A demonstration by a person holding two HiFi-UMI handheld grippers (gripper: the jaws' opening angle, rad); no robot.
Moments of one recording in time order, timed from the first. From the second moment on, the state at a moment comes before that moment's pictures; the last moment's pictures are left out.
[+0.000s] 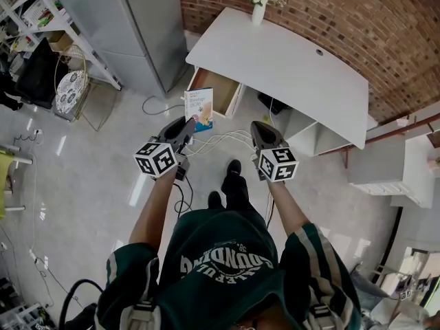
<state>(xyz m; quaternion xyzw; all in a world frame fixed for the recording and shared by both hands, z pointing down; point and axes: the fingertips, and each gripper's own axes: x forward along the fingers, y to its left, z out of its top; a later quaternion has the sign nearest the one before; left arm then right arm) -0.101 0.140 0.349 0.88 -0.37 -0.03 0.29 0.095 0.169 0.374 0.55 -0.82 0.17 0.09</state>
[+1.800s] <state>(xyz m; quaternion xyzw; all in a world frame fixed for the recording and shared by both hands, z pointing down) -0.041 -0.078 0.423 0.87 -0.38 0.09 0.29 0.121 -0.098 0.440 0.47 -0.84 0.23 0.10</state>
